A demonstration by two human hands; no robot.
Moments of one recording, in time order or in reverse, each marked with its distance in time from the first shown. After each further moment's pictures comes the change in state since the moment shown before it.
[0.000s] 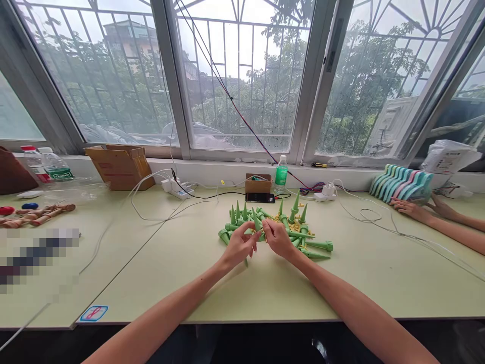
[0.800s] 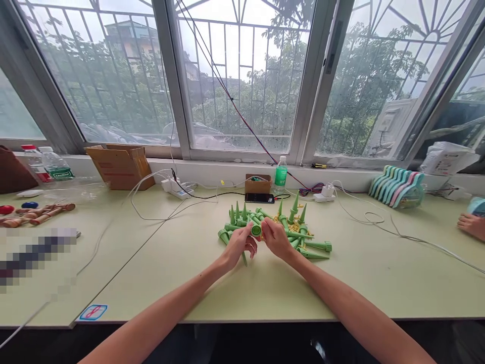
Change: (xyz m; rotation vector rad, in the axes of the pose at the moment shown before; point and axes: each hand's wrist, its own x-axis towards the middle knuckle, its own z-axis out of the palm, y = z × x) left_hand 0.003 0.006 0.001 -0.342 -0.015 -0.202; right_hand -0.002 -0.001 0.002 0.122 -0.018 -0.038
